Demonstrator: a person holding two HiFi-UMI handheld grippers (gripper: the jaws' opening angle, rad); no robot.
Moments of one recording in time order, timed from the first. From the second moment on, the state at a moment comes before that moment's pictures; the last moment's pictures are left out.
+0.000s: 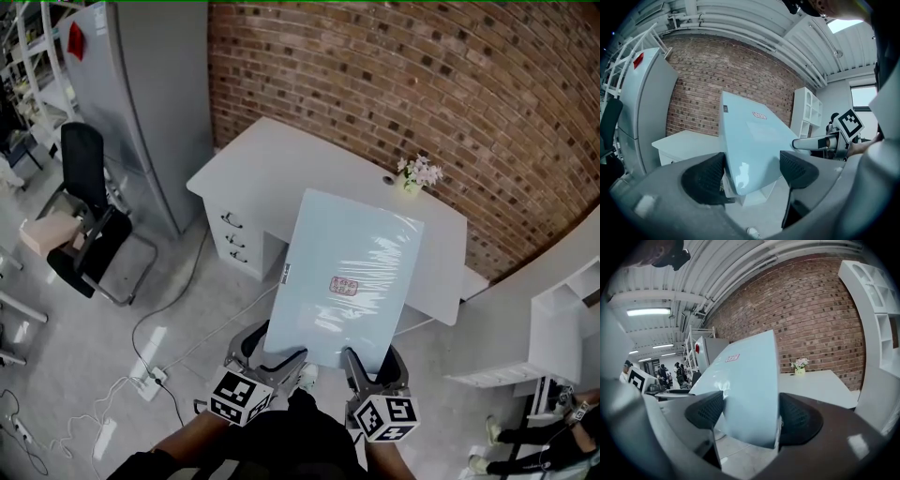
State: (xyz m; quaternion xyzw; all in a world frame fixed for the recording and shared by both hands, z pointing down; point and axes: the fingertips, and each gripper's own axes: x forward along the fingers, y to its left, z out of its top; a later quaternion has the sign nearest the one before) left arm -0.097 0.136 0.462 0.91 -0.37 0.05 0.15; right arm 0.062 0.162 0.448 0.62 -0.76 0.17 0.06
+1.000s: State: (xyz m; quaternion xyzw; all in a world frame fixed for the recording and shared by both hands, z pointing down) left arm 0.019 -0.032 0.464 0.90 -0.41 0.09 0.15; right arm 0.180 -0.017 0.465 0.59 -0.78 0.20 0.04
